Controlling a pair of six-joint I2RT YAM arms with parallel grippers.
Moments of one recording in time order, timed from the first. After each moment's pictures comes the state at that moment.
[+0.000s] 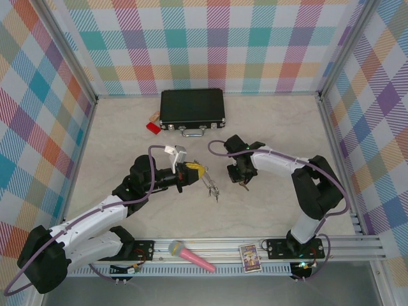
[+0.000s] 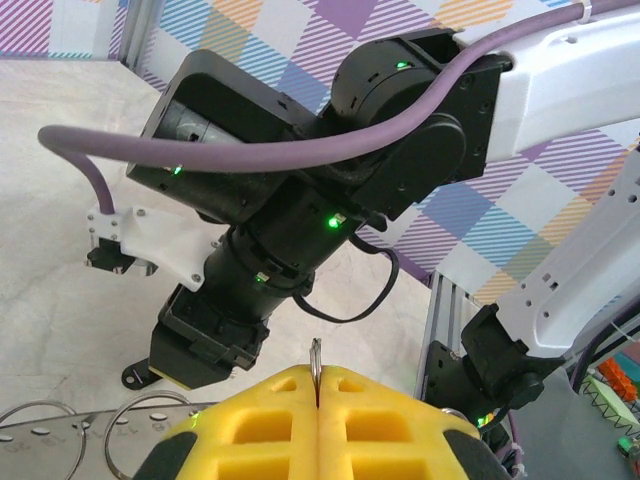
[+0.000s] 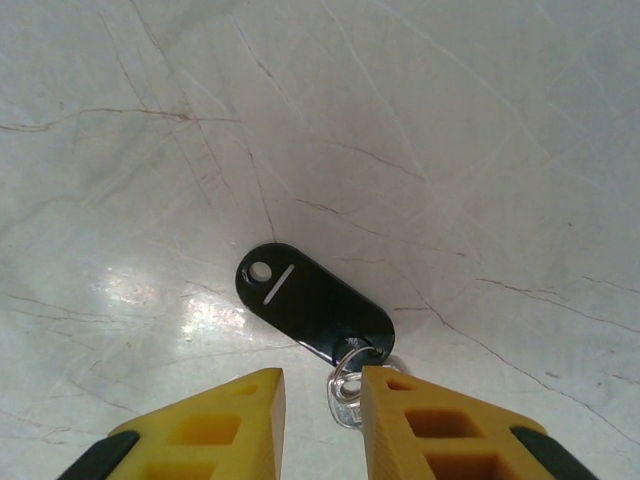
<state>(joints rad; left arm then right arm) -0.67 0.97 0.53 0.32 0.56 -0.42 0.64 1.71 1.07 -0.74 0.04 0.32</state>
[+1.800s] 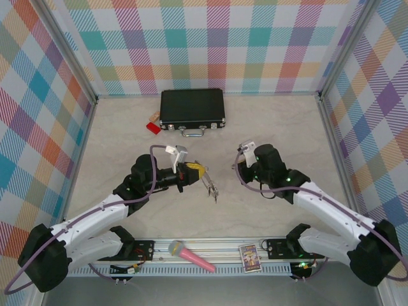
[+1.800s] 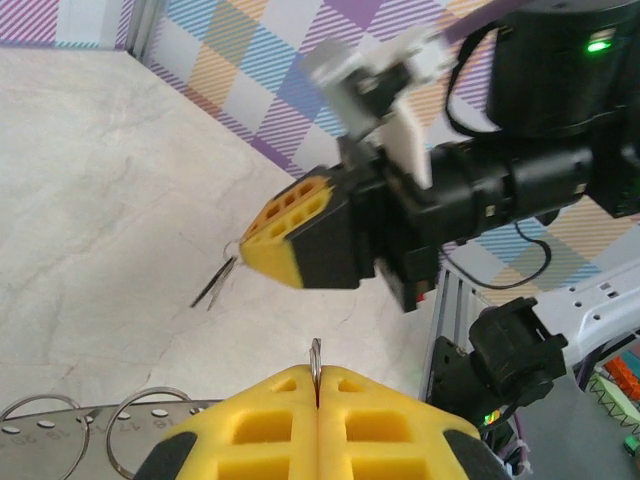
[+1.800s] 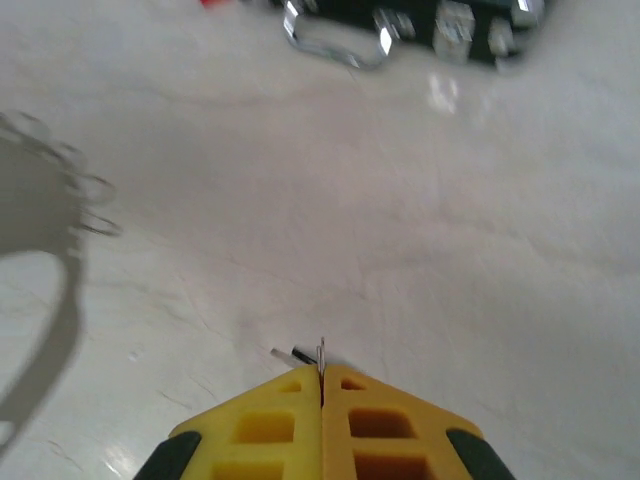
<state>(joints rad) -0.67 1.00 0.54 0.29 0.56 -0.41 0.66 1.01 0.70 -0.29 -0.07 0.11</state>
